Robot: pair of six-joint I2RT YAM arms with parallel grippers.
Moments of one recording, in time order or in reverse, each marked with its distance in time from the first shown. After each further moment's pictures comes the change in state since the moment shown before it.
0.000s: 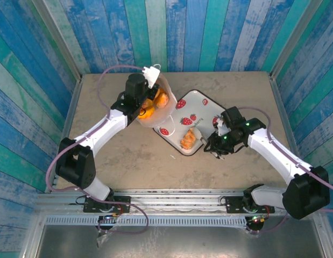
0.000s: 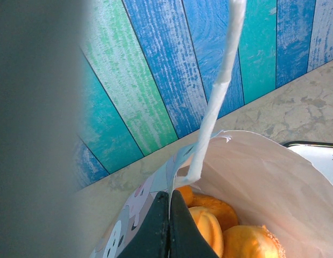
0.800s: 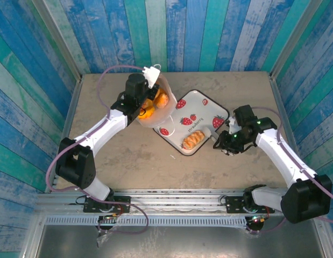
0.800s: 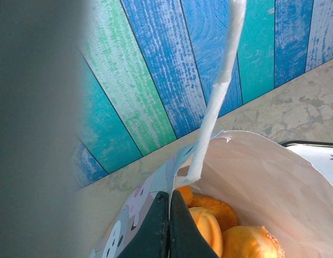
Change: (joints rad) left arm 0.000 0.000 0.000 -0.002 0.007 0.000; right arm -0.148 -0.050 0.021 -0.099 0.037 -0.061
